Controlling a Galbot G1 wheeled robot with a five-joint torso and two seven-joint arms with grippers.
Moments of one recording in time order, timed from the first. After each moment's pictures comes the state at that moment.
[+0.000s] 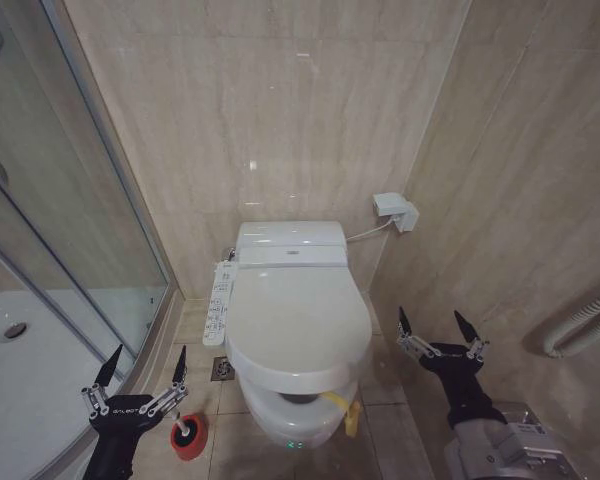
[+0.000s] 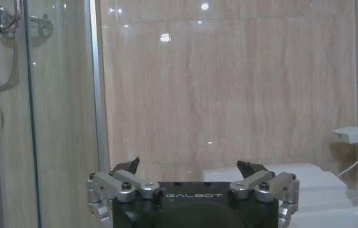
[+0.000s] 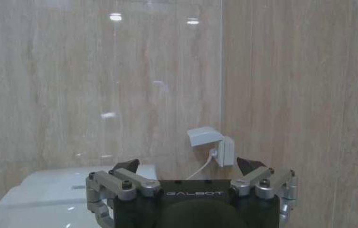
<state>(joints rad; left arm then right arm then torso) 2.03 -1.40 -0.65 -2.47 -0.13 -0.24 -0.07 -1.78 1.45 0.60 2.50 0.15 -0.10 0.18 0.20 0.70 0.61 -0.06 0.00</state>
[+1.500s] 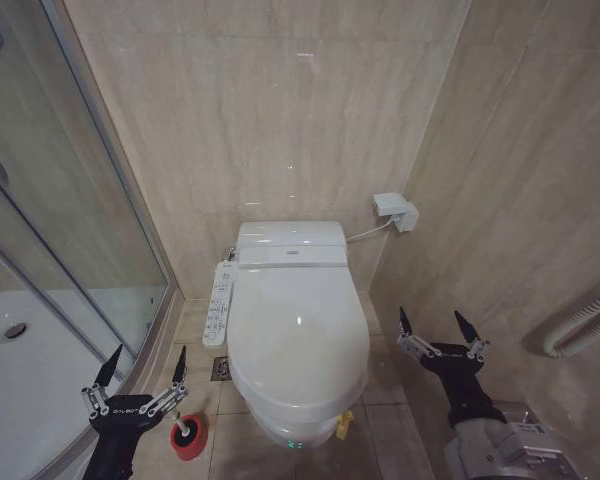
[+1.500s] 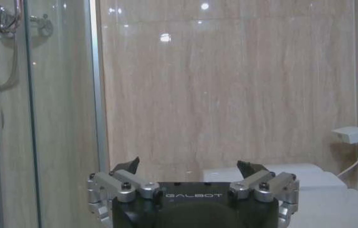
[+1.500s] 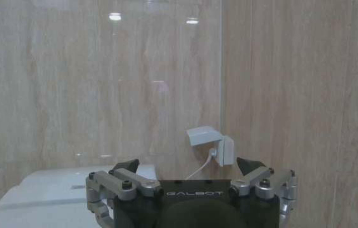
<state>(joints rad) 2.03 -1.40 -0.65 -2.47 -0.13 -0.24 -0.07 -1.78 1.45 0.60 2.50 0.16 -0.11 0.18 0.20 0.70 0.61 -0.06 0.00</state>
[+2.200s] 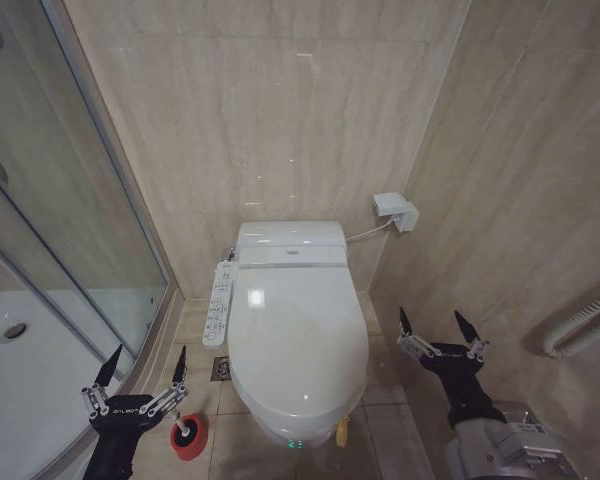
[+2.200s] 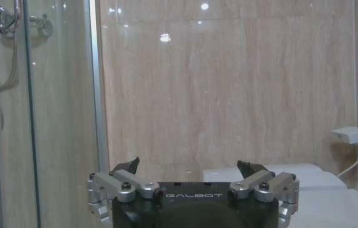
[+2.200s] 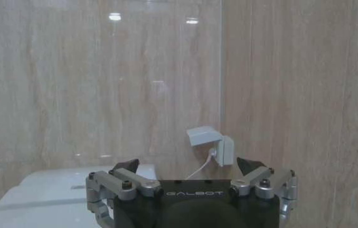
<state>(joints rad) 2.03 -1.40 -0.65 -2.47 -0.13 -0.24 -0.07 -1.78 1.45 0.60 2.50 0.16 -0.11 0.18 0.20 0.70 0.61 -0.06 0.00</state>
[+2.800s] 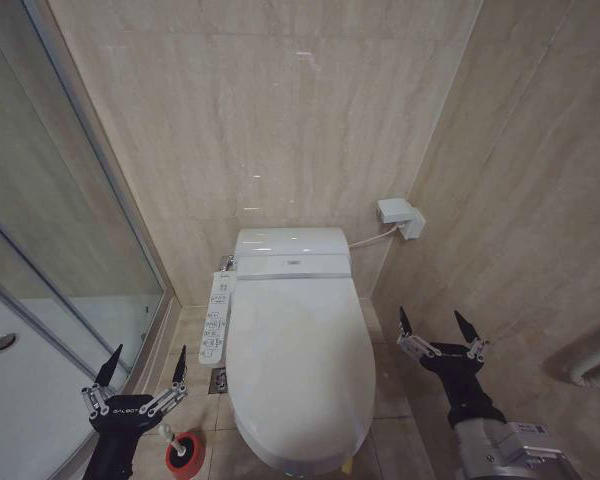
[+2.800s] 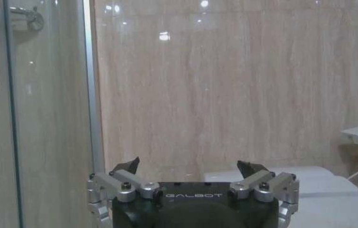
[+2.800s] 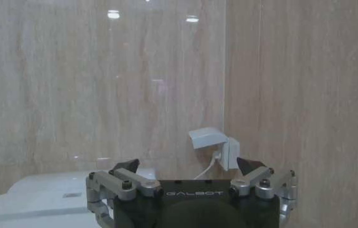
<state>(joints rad) 2.03 -1.40 -0.65 -2.47 -0.13 -0.24 -0.07 -1.78 1.45 0.60 2.50 0.16 -0.11 0.18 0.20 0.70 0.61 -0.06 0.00</state>
